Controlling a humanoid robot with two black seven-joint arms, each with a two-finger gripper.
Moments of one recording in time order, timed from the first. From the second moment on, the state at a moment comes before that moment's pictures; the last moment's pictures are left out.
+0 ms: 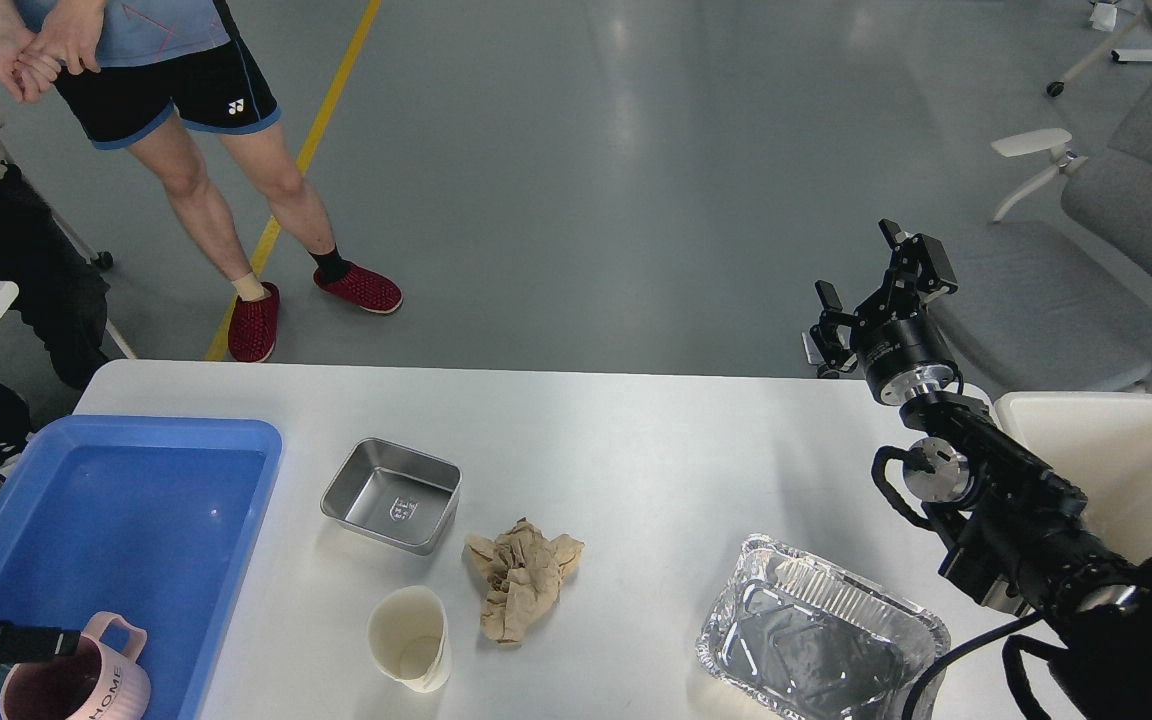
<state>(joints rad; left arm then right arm) -0.74 1.11 0.13 -1.10 1.40 -0.34 -0.42 0.77 -0.08 0.87 0.33 -0.22 0.37 0.53</state>
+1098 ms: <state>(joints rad) -1.50 1.73 0.03 -1.39 1.36 -0.92 -0.49 0.79 -0.07 0.86 0.33 -0.22 0.36 0.53</state>
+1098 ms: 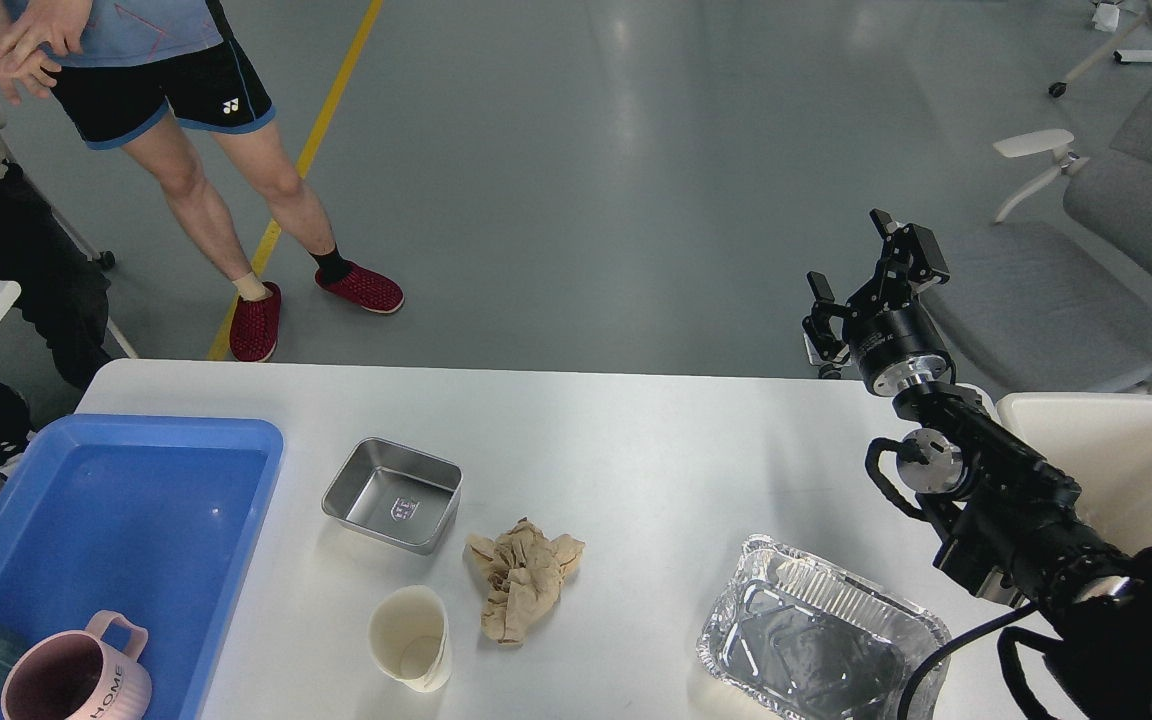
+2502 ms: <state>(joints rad) -0.92 0.34 0.30 -0.43 0.82 -0.29 -0.49 0.79 -0.08 0.86 0.33 -0.22 0.36 0.53</state>
